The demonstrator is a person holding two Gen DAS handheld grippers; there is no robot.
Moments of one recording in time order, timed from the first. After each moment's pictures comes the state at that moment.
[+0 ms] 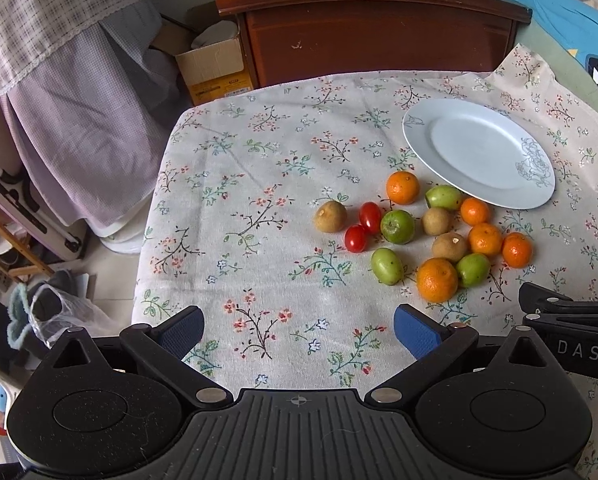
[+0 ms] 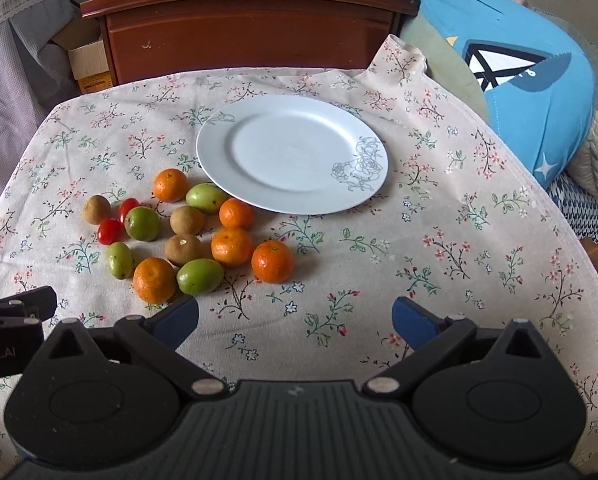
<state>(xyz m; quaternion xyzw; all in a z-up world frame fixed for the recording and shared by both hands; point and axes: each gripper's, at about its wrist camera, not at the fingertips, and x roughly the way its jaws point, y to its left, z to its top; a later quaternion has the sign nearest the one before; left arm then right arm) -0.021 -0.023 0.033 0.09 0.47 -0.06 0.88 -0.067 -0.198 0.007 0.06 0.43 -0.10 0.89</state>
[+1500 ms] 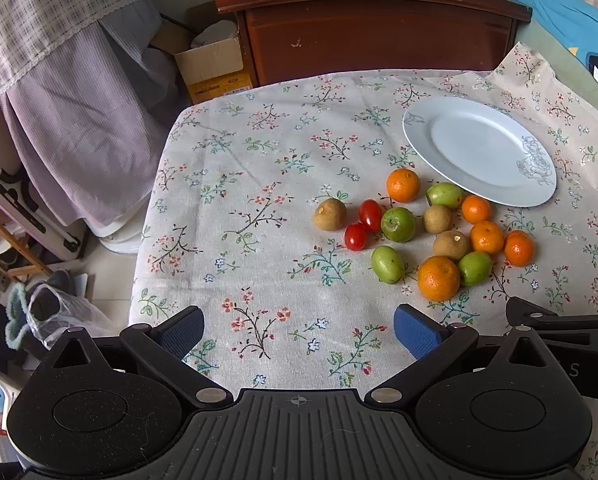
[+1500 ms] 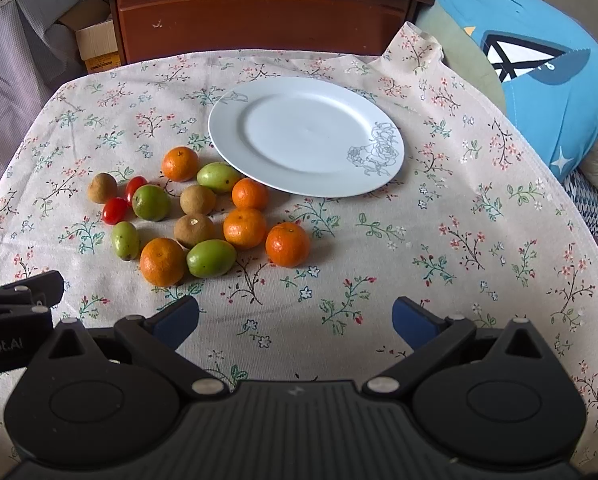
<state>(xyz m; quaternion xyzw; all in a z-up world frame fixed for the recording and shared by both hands) -0.022 -0.023 0.028 0.09 0.46 -0.06 0.88 -0.063 -0.193 -0.002 0.05 0.45 -0.09 0.89</state>
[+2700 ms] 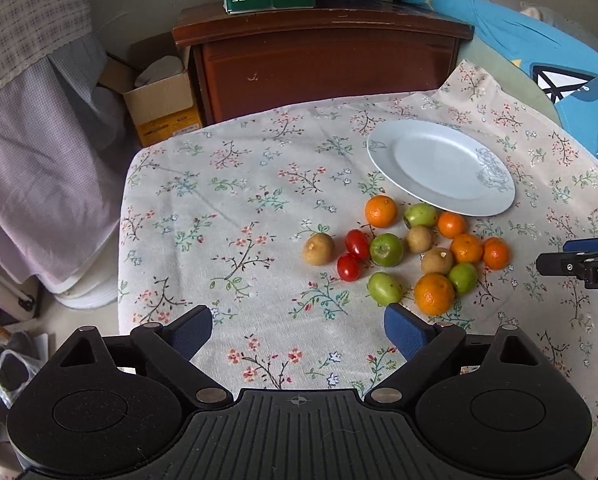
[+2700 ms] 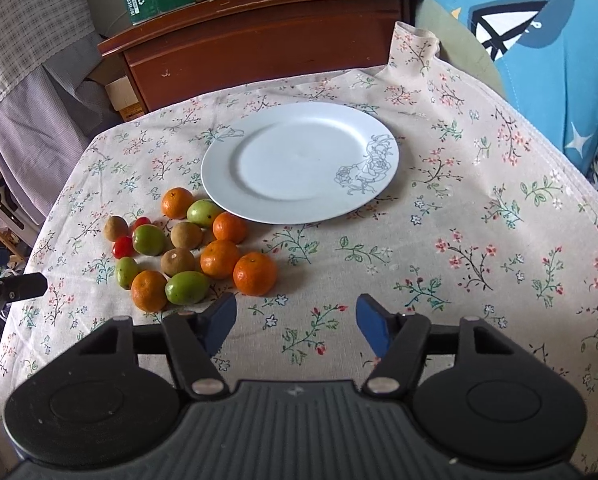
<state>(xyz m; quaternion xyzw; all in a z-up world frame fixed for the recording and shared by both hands) 0.000 0.016 0.027 0.10 0.42 -0.18 0.88 -0.068 -0.273 -0.011 0.13 0.40 0.02 0.91</state>
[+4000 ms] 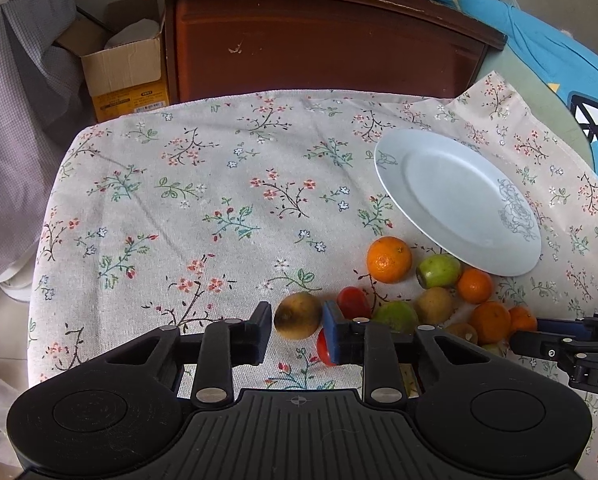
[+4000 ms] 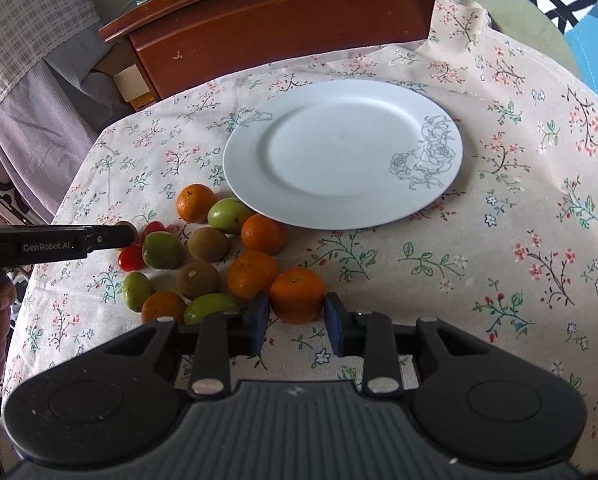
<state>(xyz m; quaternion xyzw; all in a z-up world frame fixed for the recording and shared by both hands) 0.079 -0.013 -0.017 0.03 0.45 -0.20 0.87 -0.026 -0.254 -0.034 0.16 0.41 0.04 0.90</state>
